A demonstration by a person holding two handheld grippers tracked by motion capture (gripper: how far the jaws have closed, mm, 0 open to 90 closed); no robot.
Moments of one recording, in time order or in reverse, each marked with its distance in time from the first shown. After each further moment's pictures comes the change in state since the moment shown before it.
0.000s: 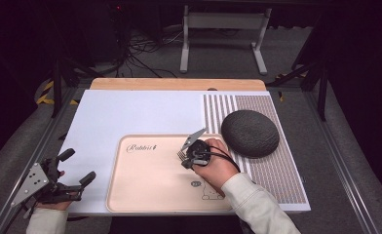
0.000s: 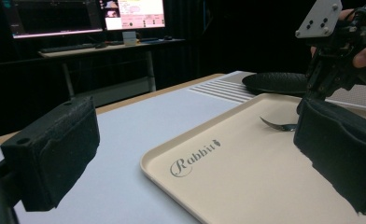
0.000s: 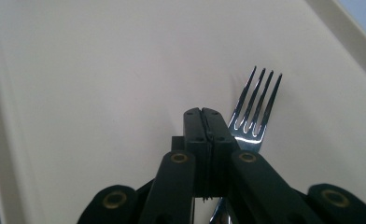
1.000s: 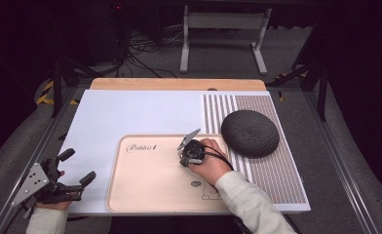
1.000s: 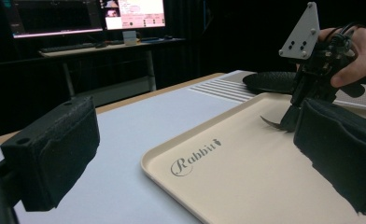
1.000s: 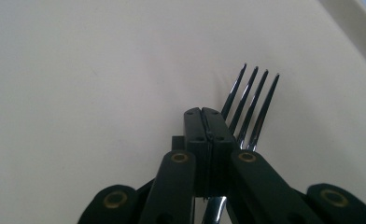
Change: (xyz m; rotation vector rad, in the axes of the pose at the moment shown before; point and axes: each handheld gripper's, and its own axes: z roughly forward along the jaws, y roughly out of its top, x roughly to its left) left arm 0.000 0.000 0.000 0.002 -0.001 0.002; right arm -0.012 0.000 0.029 0.031 -0.039 -0.009
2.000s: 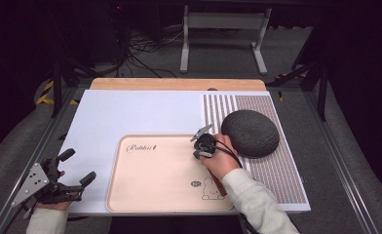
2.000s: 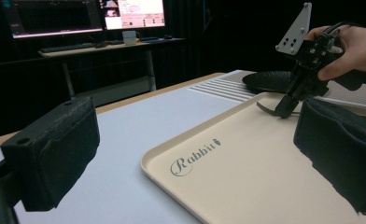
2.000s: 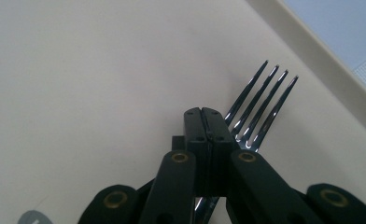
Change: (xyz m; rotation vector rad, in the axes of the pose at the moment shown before) left arm -0.001 0.000 0.000 0.002 -0.001 0.002; right arm -0.029 -0.020 -0.015 0.015 -0.137 0.139
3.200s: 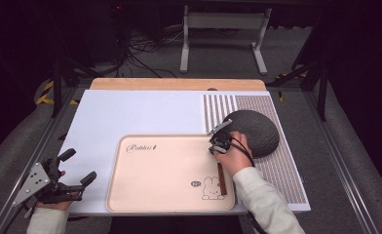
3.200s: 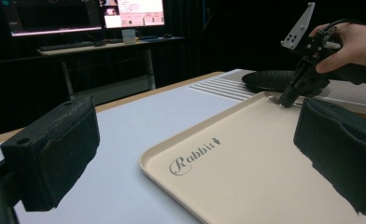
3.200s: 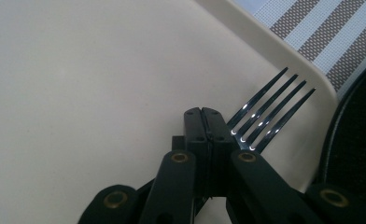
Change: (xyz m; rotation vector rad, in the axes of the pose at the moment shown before) left arm 0.000 -0.001 0.001 0.004 -0.002 -0.003; right arm -0.031 -0.025 -0.015 0.016 -0.092 0.145
